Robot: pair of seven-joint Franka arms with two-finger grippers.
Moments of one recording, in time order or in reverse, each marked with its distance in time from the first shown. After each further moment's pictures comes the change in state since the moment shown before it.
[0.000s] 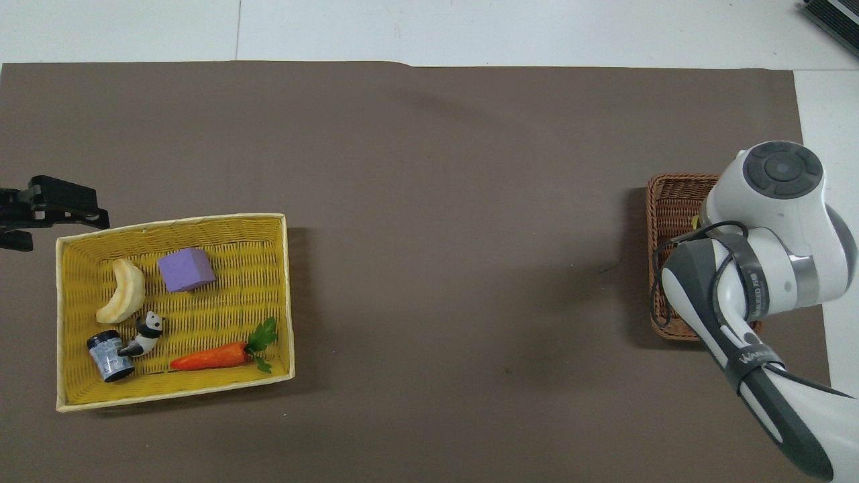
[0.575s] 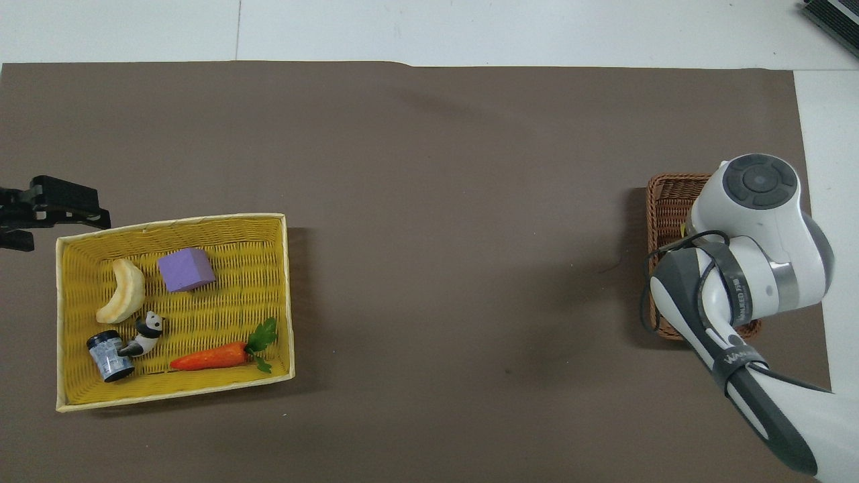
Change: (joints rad) left arm 0.000 0.000 -0.004 0.001 0.000 -0.001 0.000; right arm 0.001 0.018 0.007 -0.035 -0.003 0.030 -0.005
